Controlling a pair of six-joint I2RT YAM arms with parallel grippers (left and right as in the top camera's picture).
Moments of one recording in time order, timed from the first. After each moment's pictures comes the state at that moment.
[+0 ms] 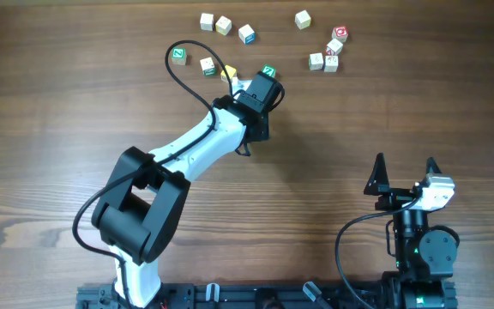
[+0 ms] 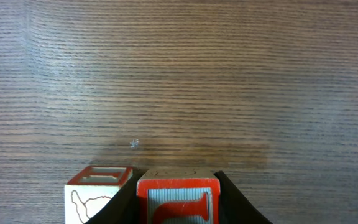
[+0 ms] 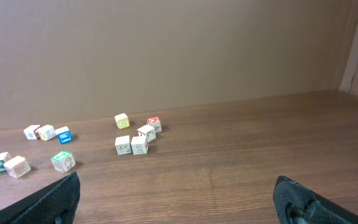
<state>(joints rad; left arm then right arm) -0.60 1.97 1.35 -0.61 -0.20 -0.59 0.01 0.02 0.01 0.01 0.07 0.10</state>
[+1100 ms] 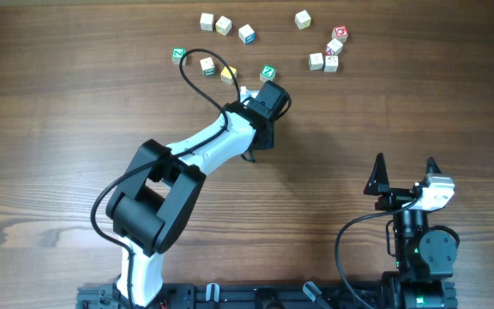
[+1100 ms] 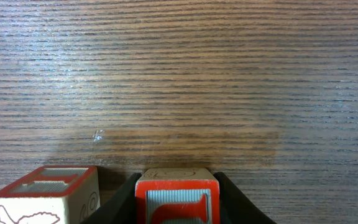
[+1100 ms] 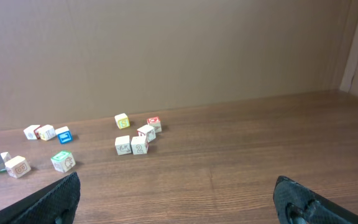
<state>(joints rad) -0.63 2.05 1.35 -0.59 -0.20 -0.59 0.01 0.02 0.01 0.01 0.07 0.10</state>
